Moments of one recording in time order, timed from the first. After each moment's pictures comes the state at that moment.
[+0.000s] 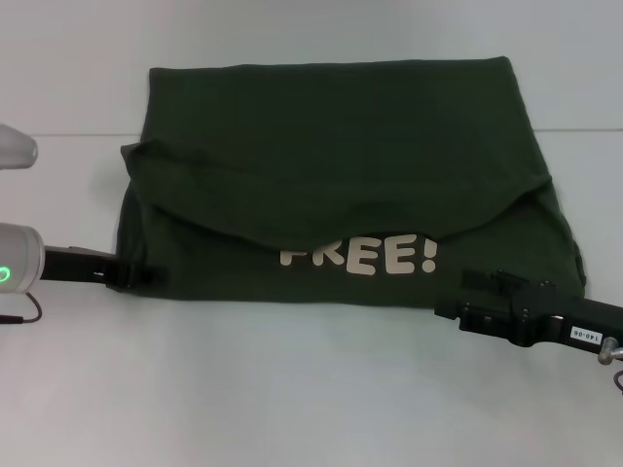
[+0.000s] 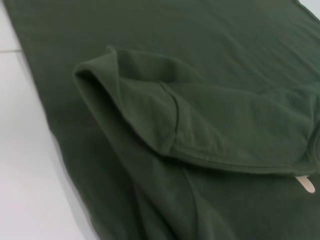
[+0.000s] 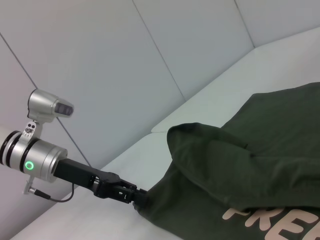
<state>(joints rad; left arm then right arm) -0.67 -2.06 0.58 0.72 2.53 1.19 -2.03 0.50 2.05 -0.64 -0.39 -1.88 -1.46 1.39</state>
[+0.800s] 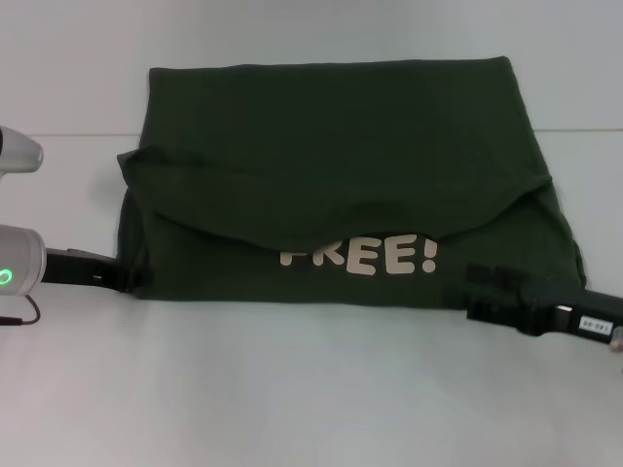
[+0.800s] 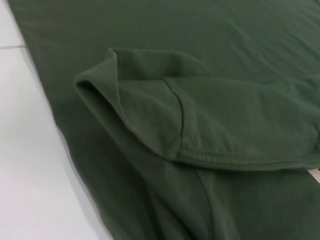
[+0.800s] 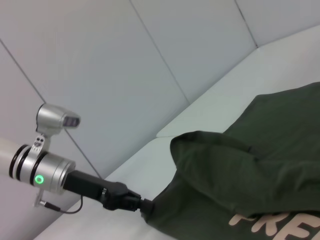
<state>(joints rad) -0.67 -2.06 0.60 0.71 2.56 1.16 -2.03 0.50 2.04 -0.64 -0.41 -1.88 -1.48 1.47</state>
